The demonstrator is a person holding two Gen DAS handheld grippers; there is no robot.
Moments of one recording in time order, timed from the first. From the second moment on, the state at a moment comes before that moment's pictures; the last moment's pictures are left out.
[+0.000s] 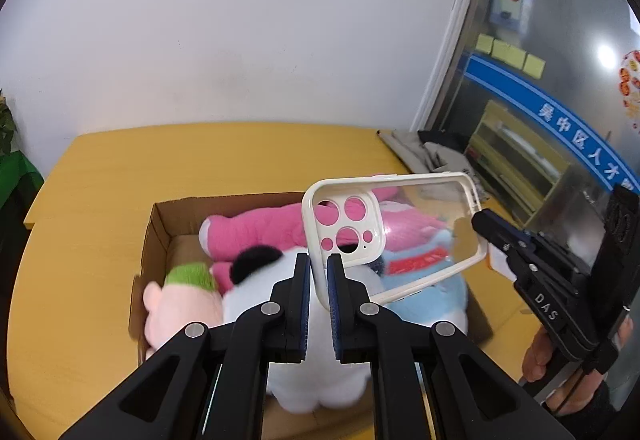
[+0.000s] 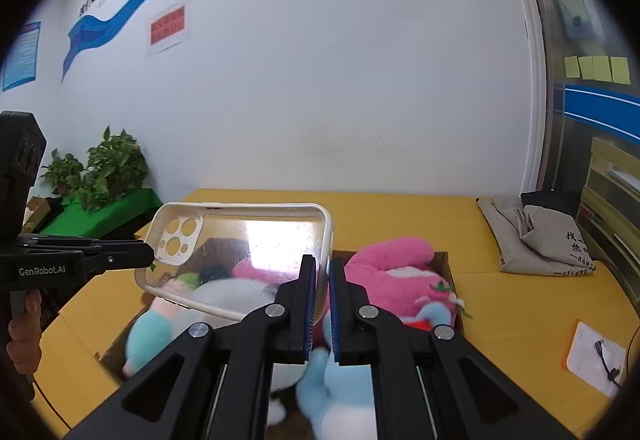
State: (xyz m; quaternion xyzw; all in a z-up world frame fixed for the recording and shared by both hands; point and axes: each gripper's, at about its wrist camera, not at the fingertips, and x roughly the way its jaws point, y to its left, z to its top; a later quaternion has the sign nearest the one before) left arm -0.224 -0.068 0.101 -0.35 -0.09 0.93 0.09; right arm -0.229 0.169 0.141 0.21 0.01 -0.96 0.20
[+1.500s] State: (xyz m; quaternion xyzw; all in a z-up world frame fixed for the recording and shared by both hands) left arm -0.101 -0.097 -0.031 -0.43 -0.07 0.90 -0.03; right arm -0.156 0.244 0.010 0.39 0.06 -0.91 0.10
